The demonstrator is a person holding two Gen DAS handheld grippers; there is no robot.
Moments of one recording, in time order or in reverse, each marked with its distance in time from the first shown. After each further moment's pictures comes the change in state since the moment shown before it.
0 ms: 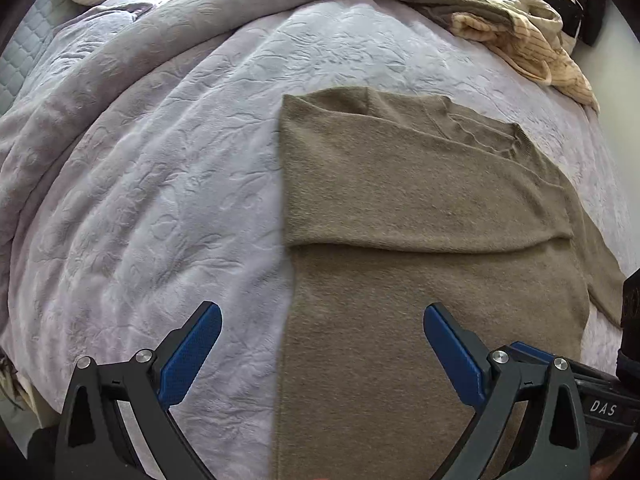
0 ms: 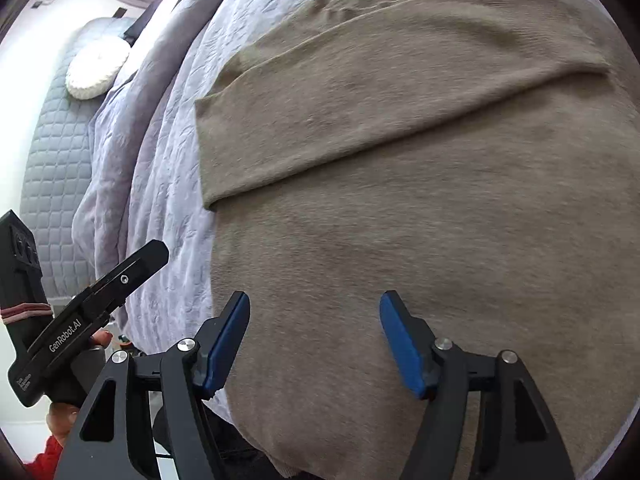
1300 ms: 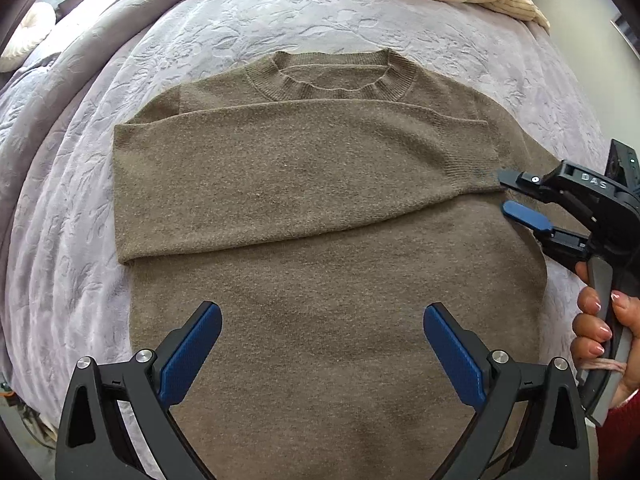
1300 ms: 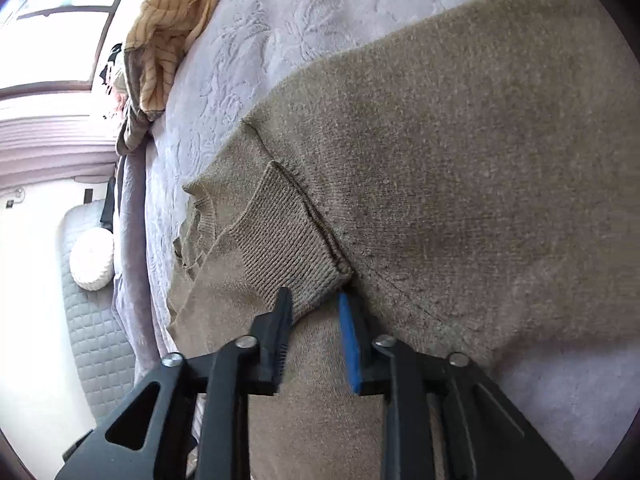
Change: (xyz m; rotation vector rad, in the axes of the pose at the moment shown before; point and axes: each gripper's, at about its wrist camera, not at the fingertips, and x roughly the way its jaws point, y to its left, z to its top) left arm 0.019 -0.158 0.000 0.221 0.118 -0.024; right arm -0.077 -0.189 0.088 0.405 -0.271 0.154
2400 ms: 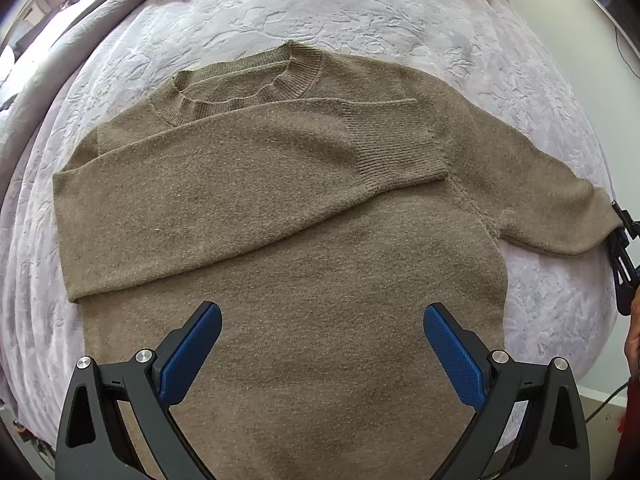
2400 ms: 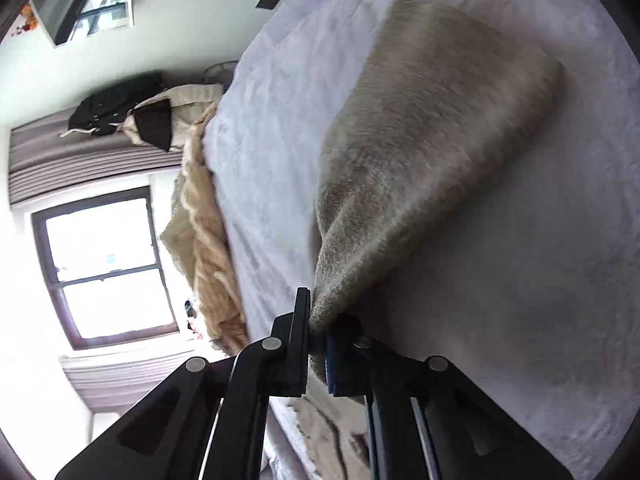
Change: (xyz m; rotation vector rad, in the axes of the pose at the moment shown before) left arm 0.020 -0.064 0.016 0.109 0.025 -0.045; right arm -0.202 -0.210 0.018 0.594 -0.548 0.467
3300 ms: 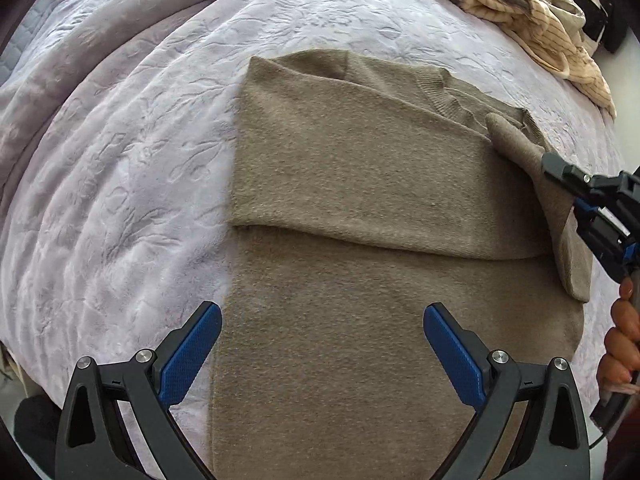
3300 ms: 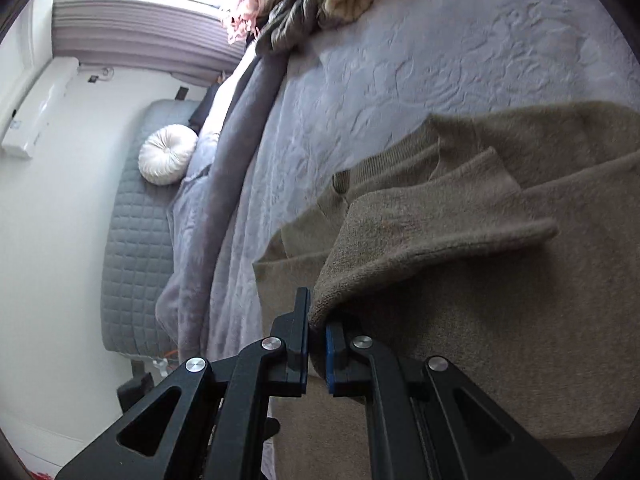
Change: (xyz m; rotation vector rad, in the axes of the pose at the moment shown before) left arm -0.013 0.195 -0.049 -0.399 -0.045 0.058; right arm 0.310 0.090 -0.356 -0.870 0.874 -0.231
